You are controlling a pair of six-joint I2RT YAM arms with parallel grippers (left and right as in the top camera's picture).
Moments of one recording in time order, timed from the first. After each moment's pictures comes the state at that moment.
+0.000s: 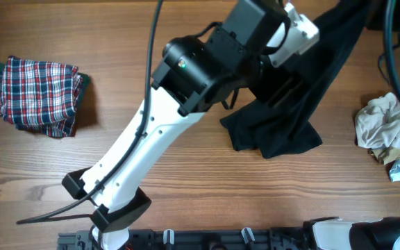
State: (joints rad) left arm -0.85 1.97 2.53 -1.30 0.19 0.05; right arm 0.16 1.52 2.40 -1.14 0.29 0.08
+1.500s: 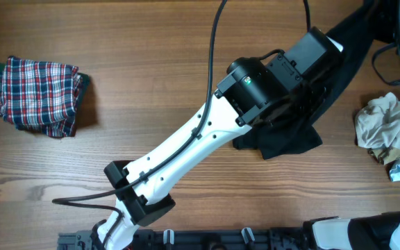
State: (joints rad) left arm -1.00 2.11 2.52 -1.24 -0.06 -0.23; right arm 0.16 1.55 2.40 -1.18 0.42 0.28
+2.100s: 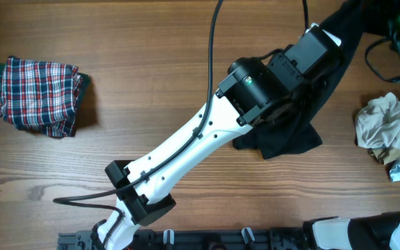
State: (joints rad) left arm -1.00 2.11 2.52 -1.21 -0.15 -0.25; right arm 0.16 1.55 2.40 -1.15 0.31 0.43
